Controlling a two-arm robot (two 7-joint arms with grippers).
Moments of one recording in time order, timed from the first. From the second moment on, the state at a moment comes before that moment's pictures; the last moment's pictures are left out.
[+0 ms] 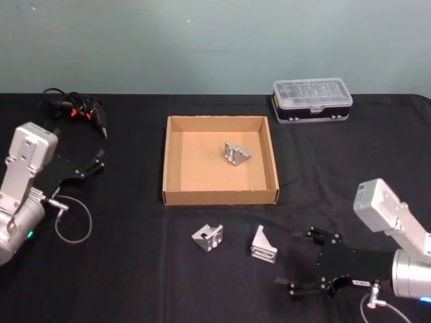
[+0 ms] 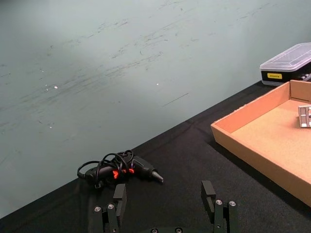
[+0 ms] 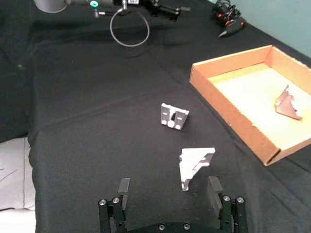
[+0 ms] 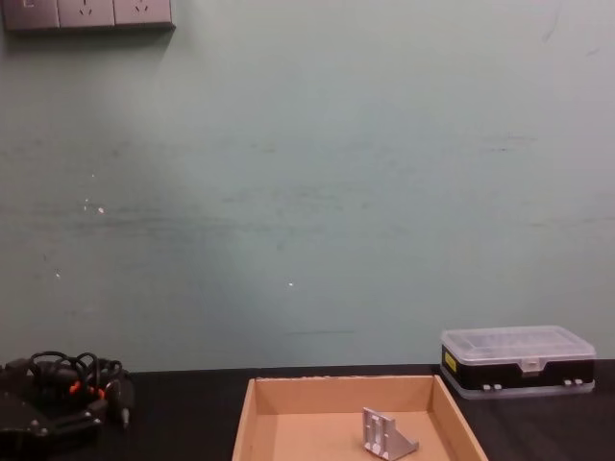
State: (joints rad) left arm -0.20 0.60 0.45 -1.41 -0.25 -0.12 0.03; right arm 0.02 0.80 -0.38 -1.78 0.33 0.19 0.71
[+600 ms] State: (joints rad) left arm -0.20 0.60 0.45 -1.41 -0.25 -0.12 0.03; right arm 0.10 0.73 -0.47 -1.75 0.31 0.32 0.60
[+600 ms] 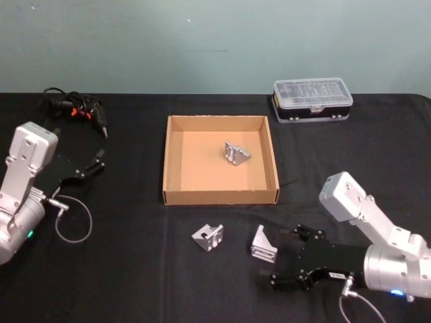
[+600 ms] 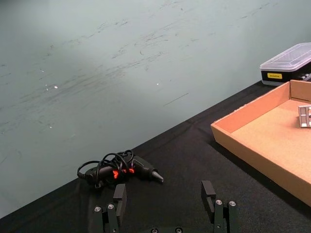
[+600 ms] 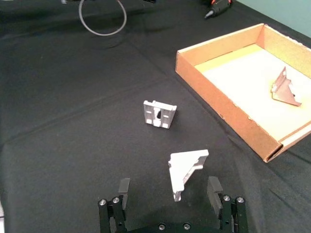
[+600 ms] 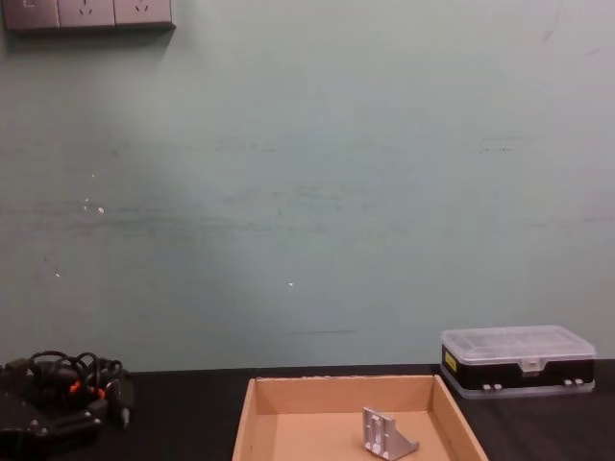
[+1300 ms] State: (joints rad) left arm -0.20 0.60 0.45 -1.41 -0.25 -0.12 0.03; right arm 0.14 0.70 -0.50 -1.69 0.32 0.33 0.57
